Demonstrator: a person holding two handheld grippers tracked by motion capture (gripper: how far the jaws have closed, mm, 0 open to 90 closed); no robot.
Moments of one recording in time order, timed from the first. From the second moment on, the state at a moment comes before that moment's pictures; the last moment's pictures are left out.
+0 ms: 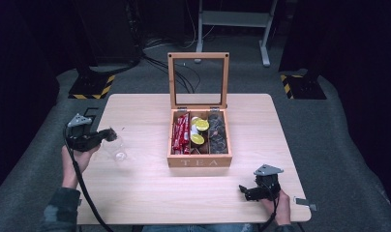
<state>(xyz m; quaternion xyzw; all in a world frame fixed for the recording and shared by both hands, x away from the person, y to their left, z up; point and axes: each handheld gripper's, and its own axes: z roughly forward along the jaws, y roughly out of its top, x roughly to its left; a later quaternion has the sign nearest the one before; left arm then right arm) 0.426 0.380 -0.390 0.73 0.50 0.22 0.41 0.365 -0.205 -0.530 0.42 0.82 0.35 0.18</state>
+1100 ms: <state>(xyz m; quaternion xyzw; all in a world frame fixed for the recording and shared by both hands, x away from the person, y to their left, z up) 0.438 0.380 -0.424 0.75 0.52 0.18 0.37 0.365 -0.205 -0.530 0.42 0.82 0.35 0.18</state>
